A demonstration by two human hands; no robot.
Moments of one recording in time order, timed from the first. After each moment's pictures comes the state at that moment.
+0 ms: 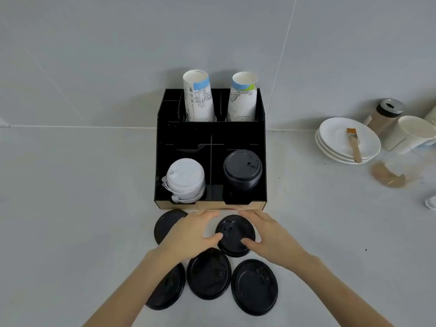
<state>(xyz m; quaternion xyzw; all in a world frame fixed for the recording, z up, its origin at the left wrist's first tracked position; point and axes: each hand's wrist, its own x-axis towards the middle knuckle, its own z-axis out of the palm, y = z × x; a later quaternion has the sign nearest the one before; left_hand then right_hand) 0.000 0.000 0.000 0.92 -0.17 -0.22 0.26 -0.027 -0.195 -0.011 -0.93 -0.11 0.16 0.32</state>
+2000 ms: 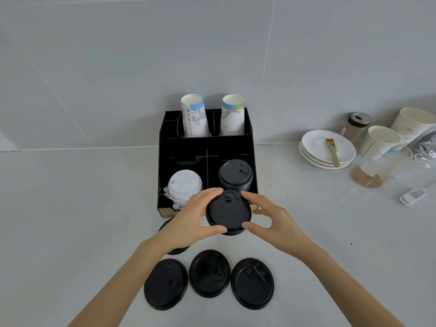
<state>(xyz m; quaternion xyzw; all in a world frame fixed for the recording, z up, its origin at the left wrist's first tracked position) -0.001 0.002 0.045 0.87 -0.26 -0.14 0.39 -0.044 -0.203 0.035 -0.87 -0.09 0.04 0.49</state>
